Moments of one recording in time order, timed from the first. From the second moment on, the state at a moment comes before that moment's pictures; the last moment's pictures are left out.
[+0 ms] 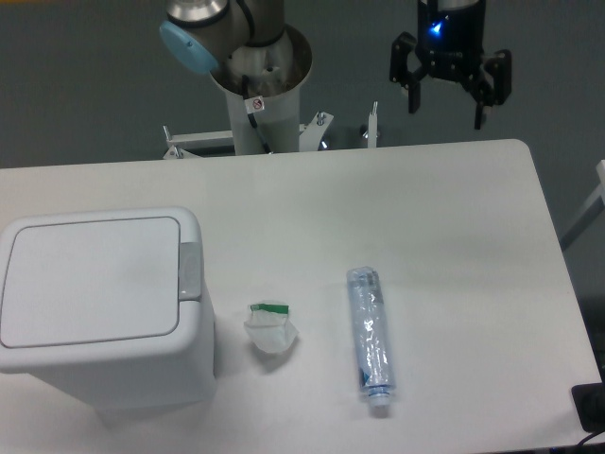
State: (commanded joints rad) arm 2.80 -1.48 -1.67 -1.27 1.47 1.40
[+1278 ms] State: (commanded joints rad) arm 2.56 -1.64 -1.53 -1.14 1.44 0.80
